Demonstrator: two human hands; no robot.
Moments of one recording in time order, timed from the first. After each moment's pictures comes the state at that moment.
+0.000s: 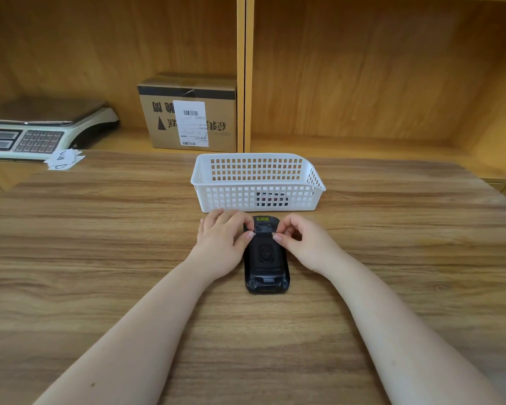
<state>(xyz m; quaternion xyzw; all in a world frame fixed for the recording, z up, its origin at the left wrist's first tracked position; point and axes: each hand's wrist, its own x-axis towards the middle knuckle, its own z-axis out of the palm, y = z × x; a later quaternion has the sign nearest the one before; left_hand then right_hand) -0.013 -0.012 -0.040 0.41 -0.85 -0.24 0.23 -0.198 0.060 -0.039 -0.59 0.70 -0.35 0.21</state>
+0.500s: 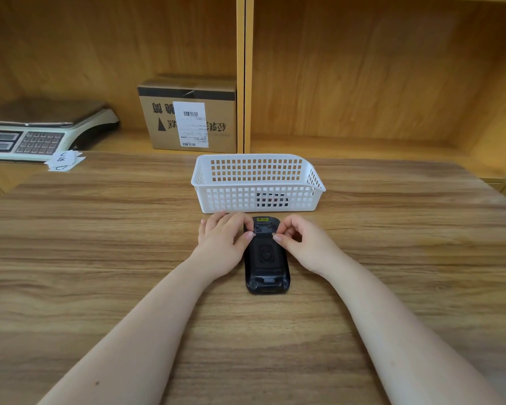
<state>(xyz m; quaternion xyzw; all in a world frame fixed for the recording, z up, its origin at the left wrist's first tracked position) -0.015 -0.014 -0.040 0.42 -0.84 -0.26 0.22 -0.198 0.060 -0.042 -0.58 0.70 -0.36 0.22</state>
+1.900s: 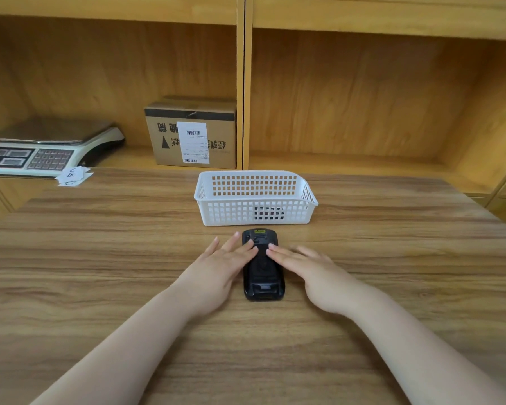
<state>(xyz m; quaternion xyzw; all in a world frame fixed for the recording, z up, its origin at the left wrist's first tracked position) 0.023 0.013 -0.036 0.28 -0.95 -0.10 0.08 -0.191 0.122 -0.011 -0.71 0.68 -0.05 0.15</state>
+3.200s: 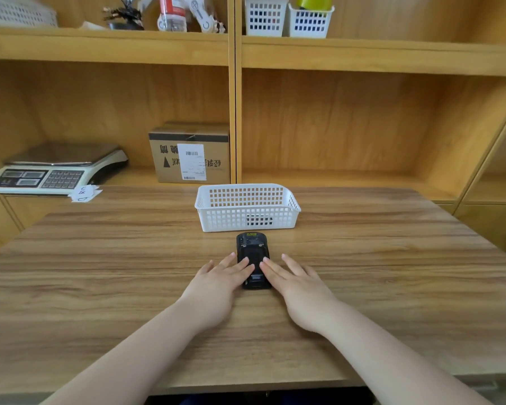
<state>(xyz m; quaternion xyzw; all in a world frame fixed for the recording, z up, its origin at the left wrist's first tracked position) 0.029 0.070 -0.023 0.32 -0.94 -0.05 0.05 -0.153 0.167 -0.022 -0.71 0.70 -0.01 0.06</state>
